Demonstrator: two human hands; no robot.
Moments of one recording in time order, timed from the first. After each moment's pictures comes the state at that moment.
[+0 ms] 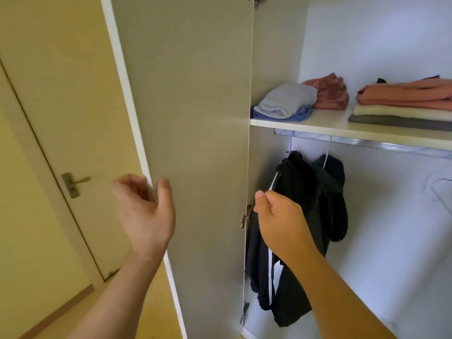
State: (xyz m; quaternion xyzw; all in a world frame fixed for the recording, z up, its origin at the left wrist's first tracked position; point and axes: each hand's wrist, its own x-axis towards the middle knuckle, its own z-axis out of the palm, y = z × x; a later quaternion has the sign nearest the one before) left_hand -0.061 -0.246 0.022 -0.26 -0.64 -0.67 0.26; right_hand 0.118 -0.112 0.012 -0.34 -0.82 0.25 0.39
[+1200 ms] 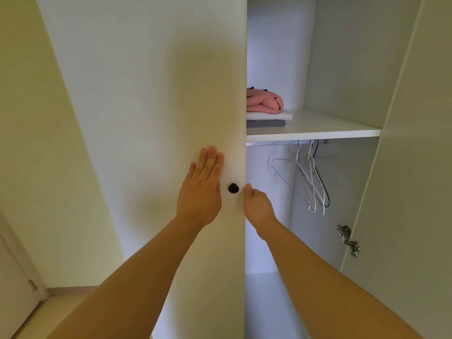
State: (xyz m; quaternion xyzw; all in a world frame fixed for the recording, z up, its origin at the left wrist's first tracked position) left_hand 0.090 0.045 0.004 -0.76 -0.52 -0.33 0.19; right_hand 0.251 0.021 -0.001 -0.61 -0.56 0.33 0.45
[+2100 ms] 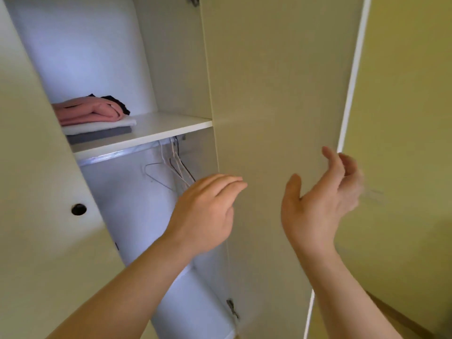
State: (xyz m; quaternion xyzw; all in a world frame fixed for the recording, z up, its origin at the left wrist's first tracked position) left_hand 0.318 -0.092 0.045 -0.90 -0.07 -0.42 0.10; right_hand 0.460 -0.213 0.034 -0.69 -0.25 -0.30 0.61
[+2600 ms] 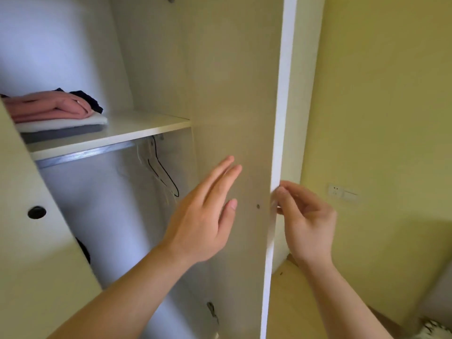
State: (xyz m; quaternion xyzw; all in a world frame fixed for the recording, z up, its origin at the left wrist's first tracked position) left_hand 0.357 -0.123 0.035 -0.87 -0.03 -0.49 0.00; right_hand 0.490 -0.256 0.022 -0.59 -0.32 -0.06 0.74
